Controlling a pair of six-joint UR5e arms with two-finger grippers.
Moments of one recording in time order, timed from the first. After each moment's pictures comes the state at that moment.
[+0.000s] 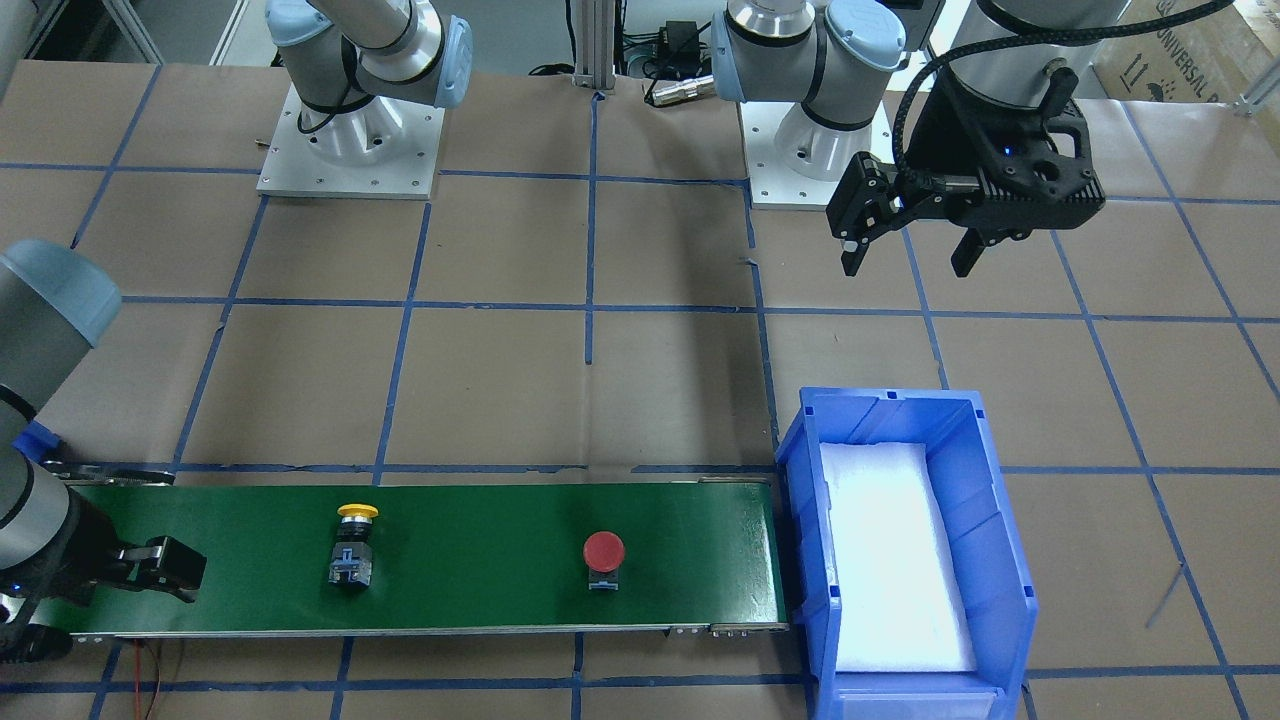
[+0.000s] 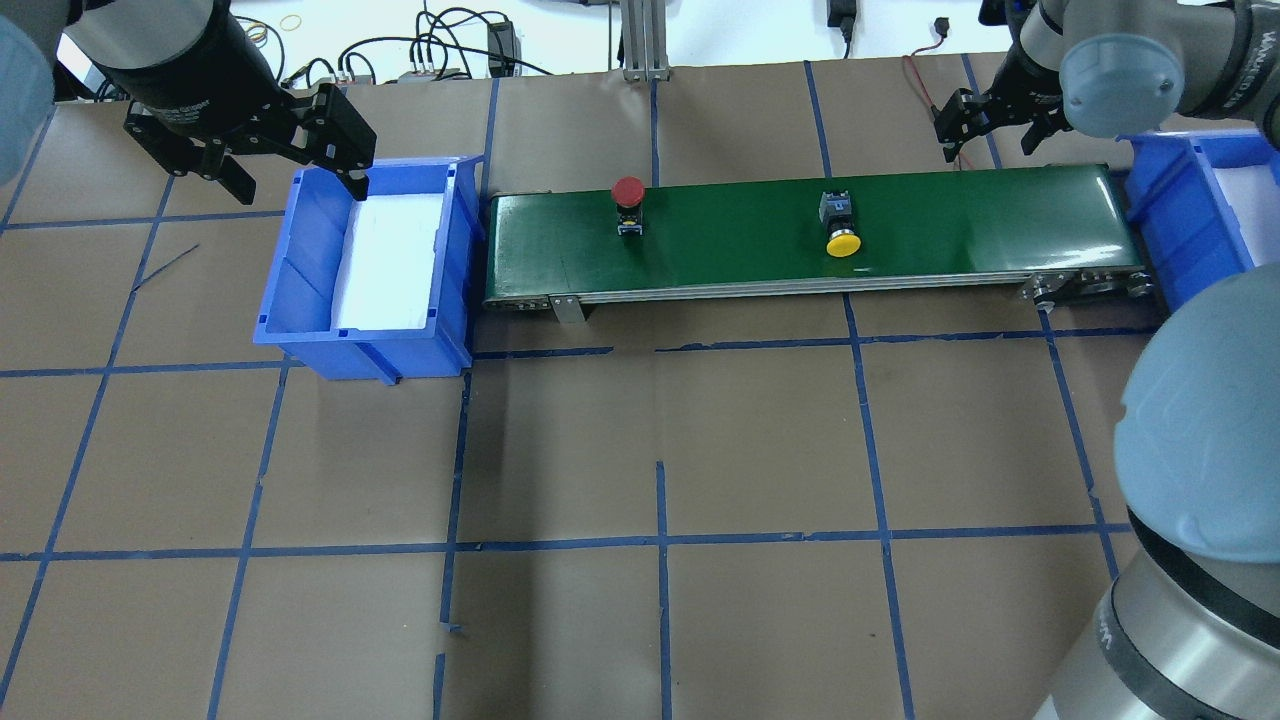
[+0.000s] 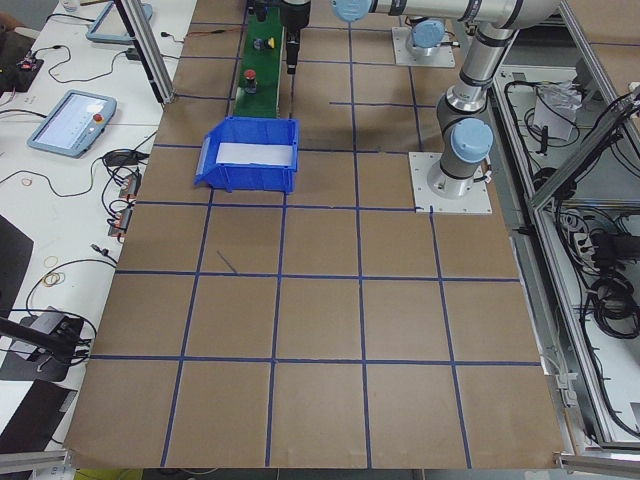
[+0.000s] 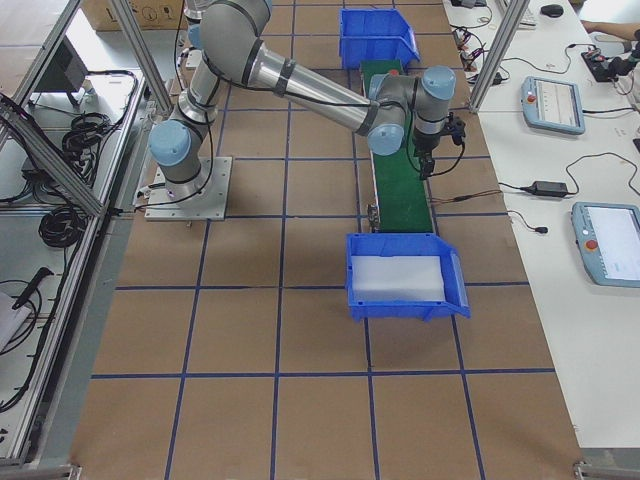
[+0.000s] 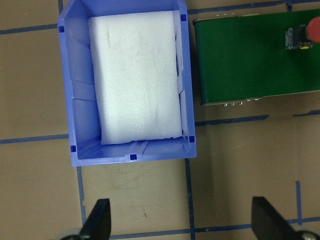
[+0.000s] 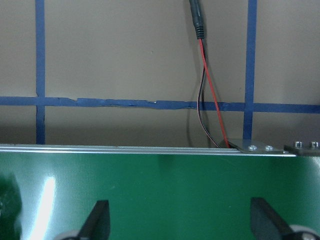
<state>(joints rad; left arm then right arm) -1.54 -1.58 -1.50 -1.55 1.57 0.00 1.35 -1.02 1.38 -2.03 -1.55 -0.26</state>
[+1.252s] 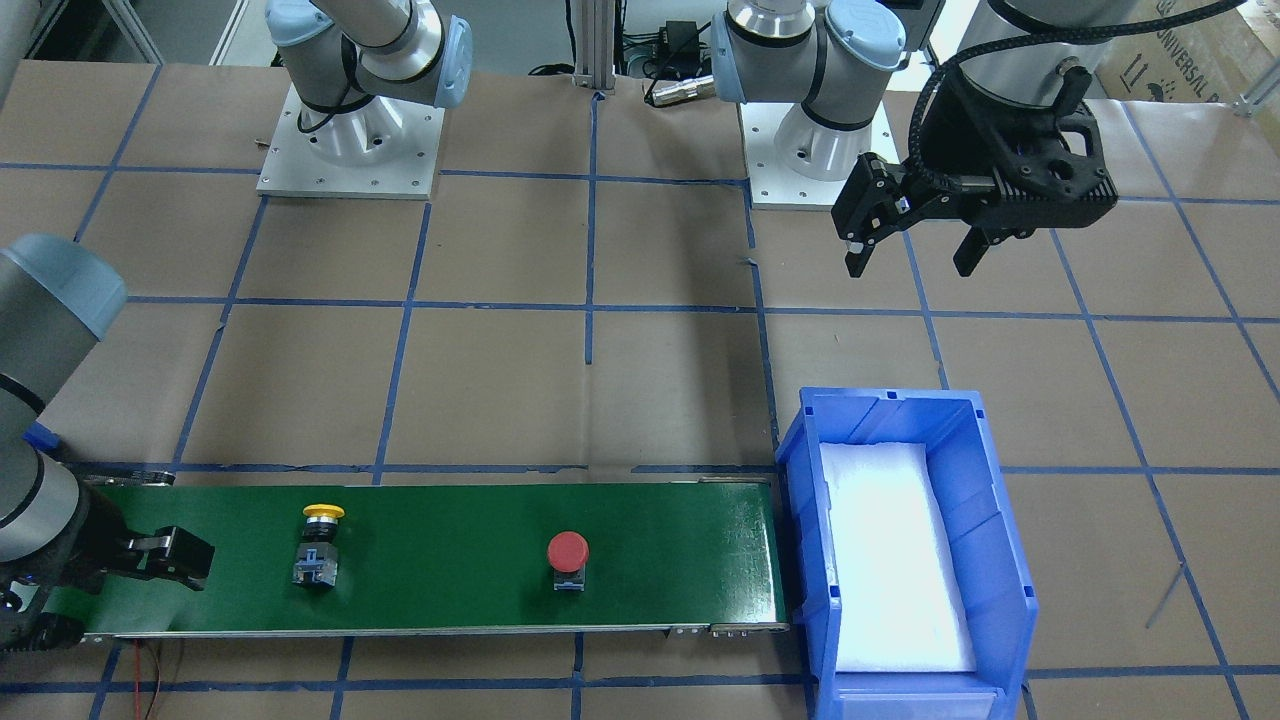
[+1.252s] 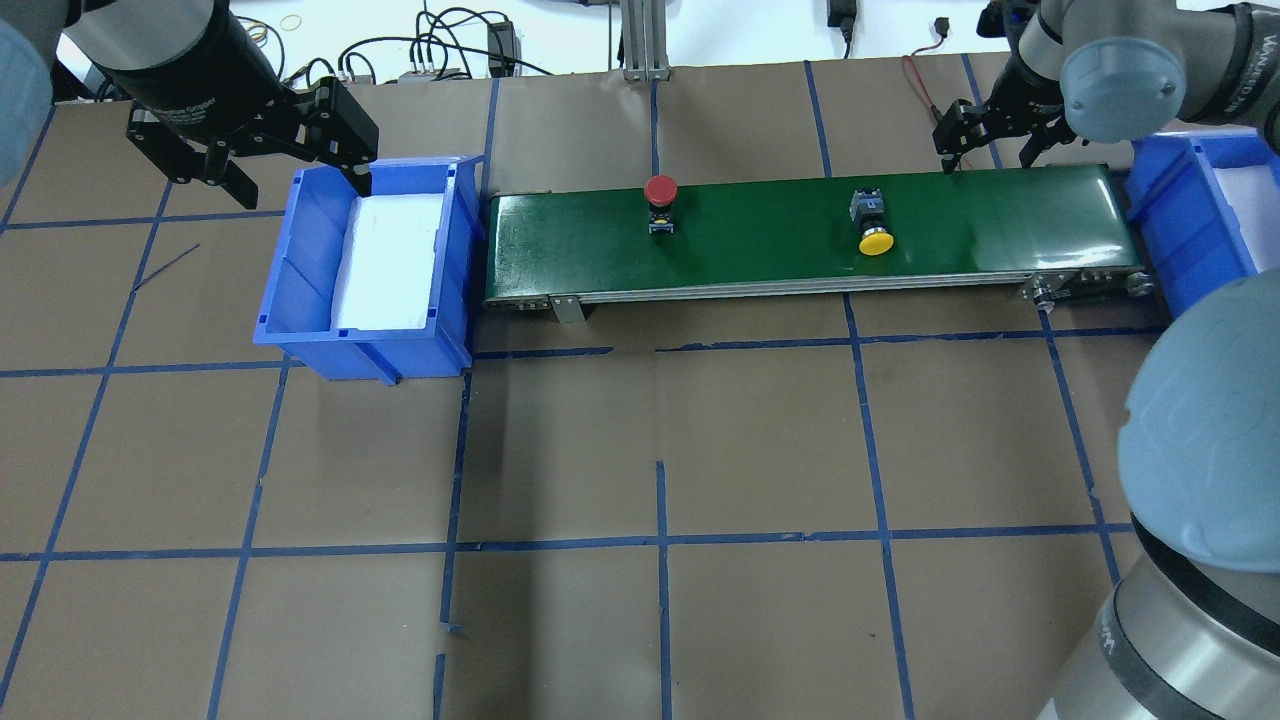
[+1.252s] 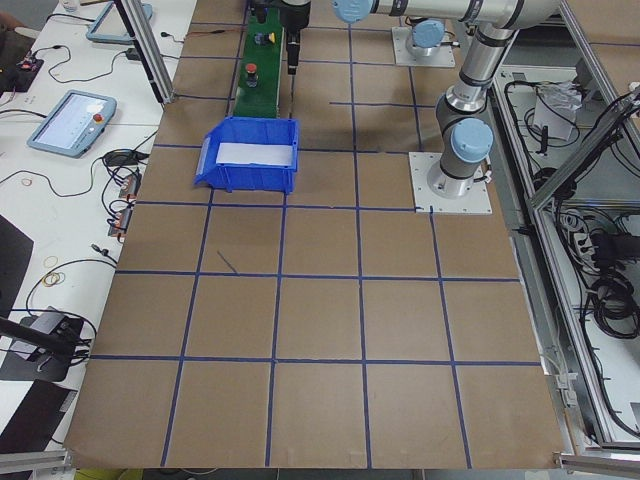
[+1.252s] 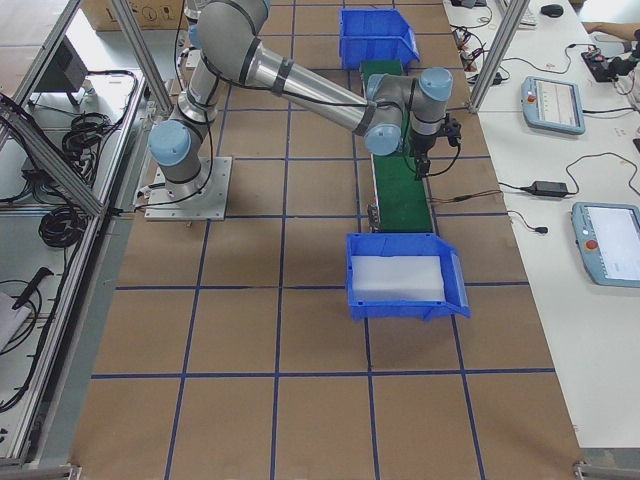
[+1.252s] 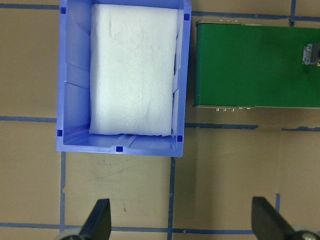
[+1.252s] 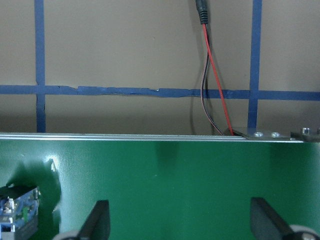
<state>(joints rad) -1.53 -1.58 -1.50 -1.54 1.55 -0.01 1.35 -1.03 1.41 -2.02 -1.55 -0.25</state>
